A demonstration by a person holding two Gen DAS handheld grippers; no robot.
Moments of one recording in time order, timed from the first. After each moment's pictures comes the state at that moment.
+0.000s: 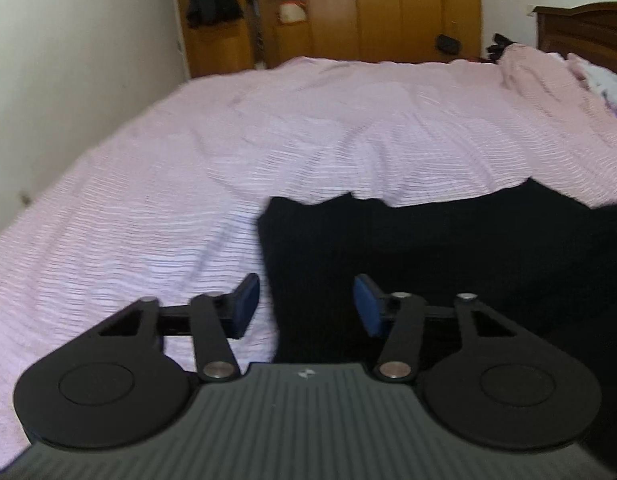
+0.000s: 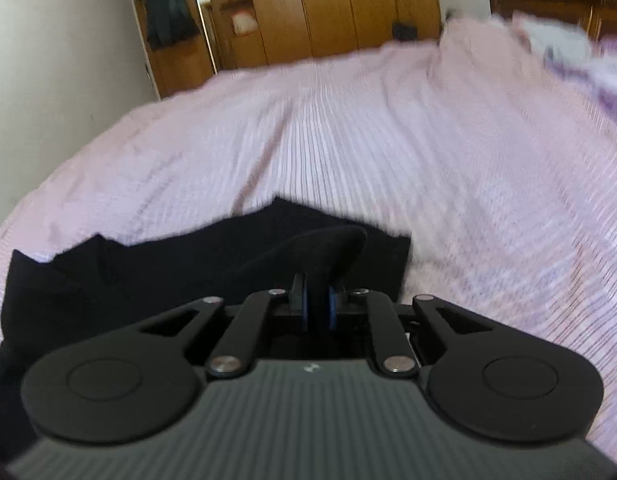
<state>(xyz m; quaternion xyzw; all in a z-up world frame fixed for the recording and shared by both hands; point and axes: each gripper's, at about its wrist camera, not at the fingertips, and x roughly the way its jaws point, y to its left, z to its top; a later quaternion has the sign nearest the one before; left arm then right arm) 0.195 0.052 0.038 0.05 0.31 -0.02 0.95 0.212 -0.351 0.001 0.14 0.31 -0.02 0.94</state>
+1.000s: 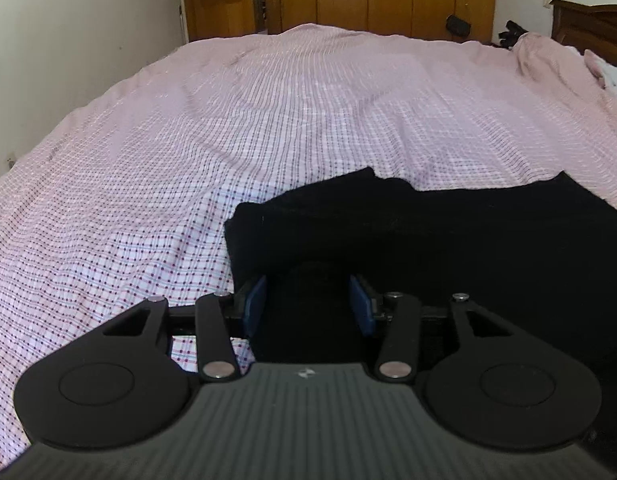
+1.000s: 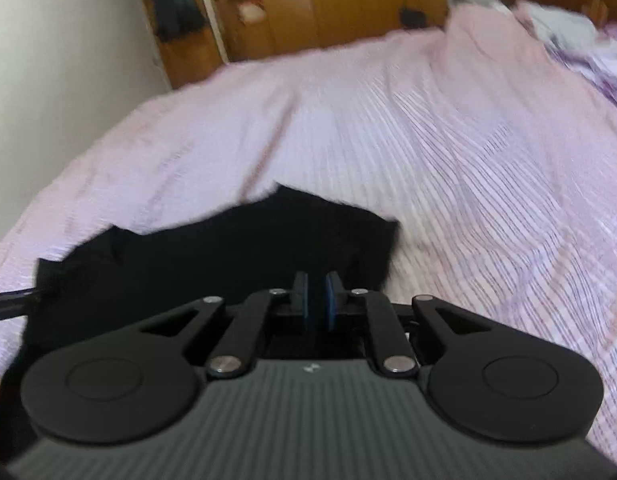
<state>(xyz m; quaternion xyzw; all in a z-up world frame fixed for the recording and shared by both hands) 0.245 0.074 0.007 0.03 0.35 -0.01 0.94 0.183 -0.358 0.020 0.14 0.30 0.01 0.94</state>
